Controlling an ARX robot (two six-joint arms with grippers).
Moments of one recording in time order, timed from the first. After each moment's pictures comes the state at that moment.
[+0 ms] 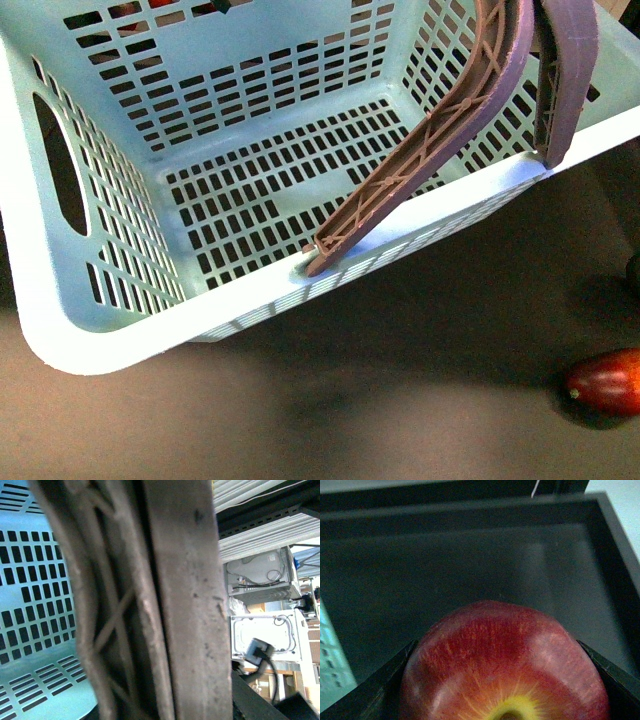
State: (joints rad) left arm -0.63 1.66 1.13 0.12 0.03 -0.98; right arm -0.15 1.66 0.69 0.56 -0.10 0.02
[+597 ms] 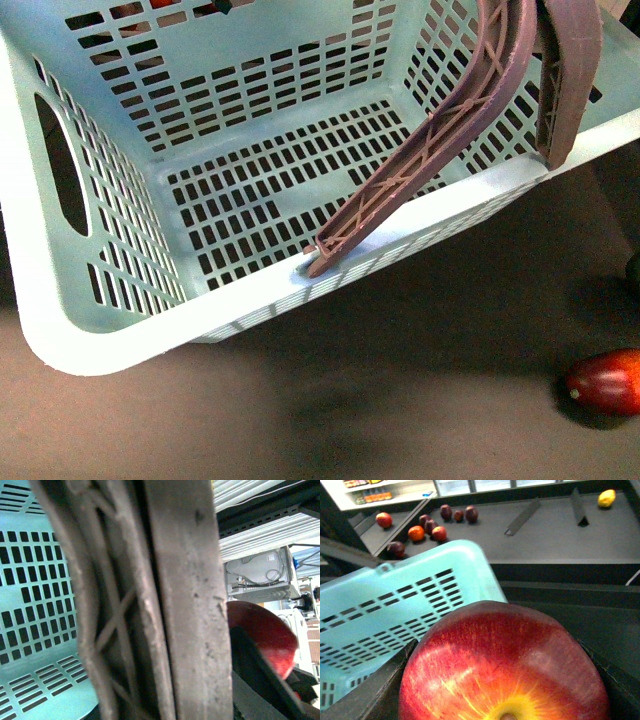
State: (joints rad) left arm -0.63 1.66 1.13 0.12 0.03 -0.98; right arm 0.31 1.42 0.72 0.48 0.04 0.19
